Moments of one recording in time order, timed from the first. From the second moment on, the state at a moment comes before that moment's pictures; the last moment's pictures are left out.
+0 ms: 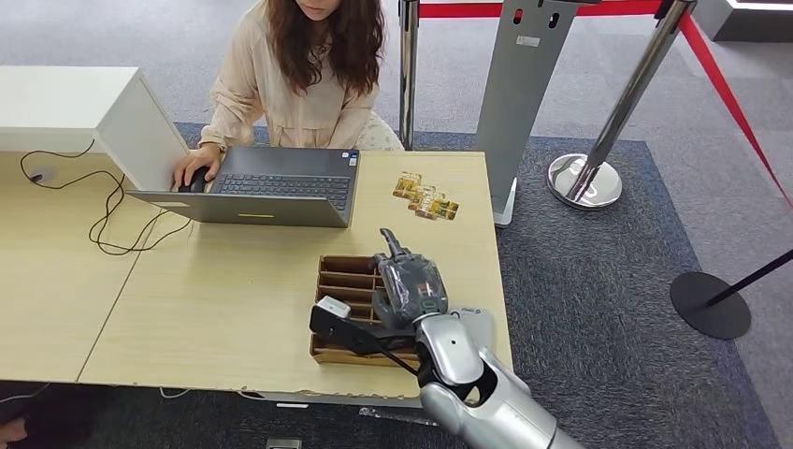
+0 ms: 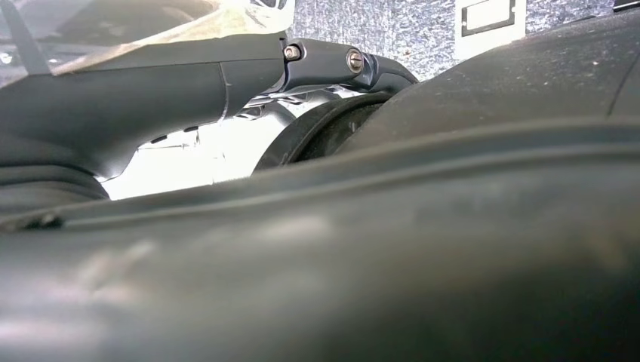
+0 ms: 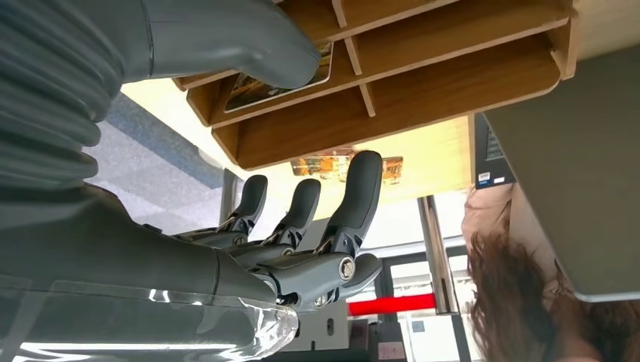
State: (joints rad) left arm -0.10 -0.11 -0.75 -0.20 -0.76 -0.10 0.40; right arm -0.47 0.05 0.91 -1.37 0.95 -0.12 0.53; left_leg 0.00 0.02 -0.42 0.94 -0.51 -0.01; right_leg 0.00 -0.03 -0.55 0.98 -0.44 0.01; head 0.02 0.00
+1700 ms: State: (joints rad) left arm -0.10 -0.11 -0.75 -0.20 -0.77 -0.10 0.40; right arm -0.49 0.08 0.91 -1.28 0.92 -0.16 0.52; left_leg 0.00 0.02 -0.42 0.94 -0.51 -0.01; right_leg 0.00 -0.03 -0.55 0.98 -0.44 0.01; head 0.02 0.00
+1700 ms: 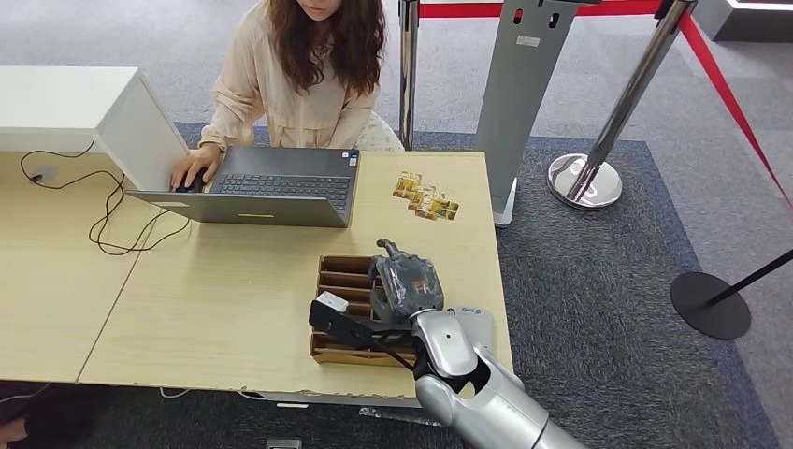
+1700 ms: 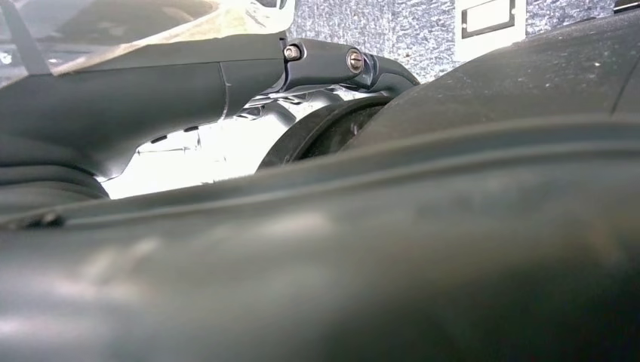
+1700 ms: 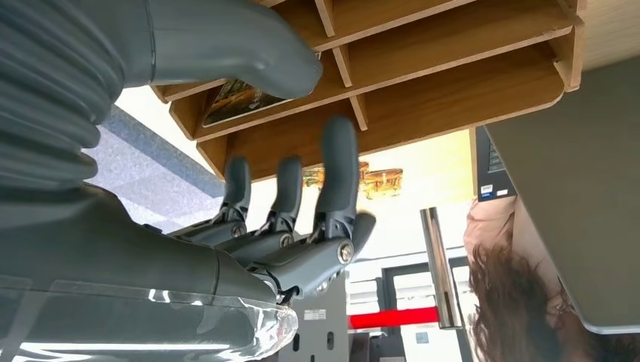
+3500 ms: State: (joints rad) left arm -0.10 -0.11 -0.75 -0.20 -0.77 -0.10 0.39; right arm -0.49 0.08 0.91 -1.28 0.92 -0.13 0.53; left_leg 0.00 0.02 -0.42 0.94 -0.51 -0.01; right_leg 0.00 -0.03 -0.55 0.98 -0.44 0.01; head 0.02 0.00
